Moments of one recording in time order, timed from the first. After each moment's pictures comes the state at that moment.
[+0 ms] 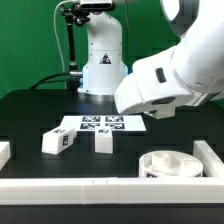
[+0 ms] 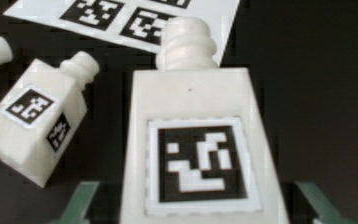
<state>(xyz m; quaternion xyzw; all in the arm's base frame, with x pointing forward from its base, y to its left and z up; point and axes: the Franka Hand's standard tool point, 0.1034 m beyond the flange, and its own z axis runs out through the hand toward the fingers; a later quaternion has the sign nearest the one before) 0.528 0.075 0.083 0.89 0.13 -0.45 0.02</state>
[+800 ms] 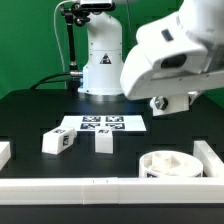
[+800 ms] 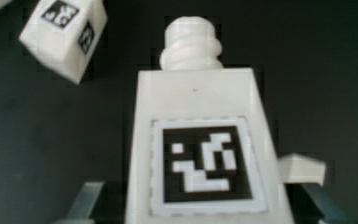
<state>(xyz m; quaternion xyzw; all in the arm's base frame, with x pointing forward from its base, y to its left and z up) 0.579 0.084 0.109 0.95 0.14 -0.28 0.01</state>
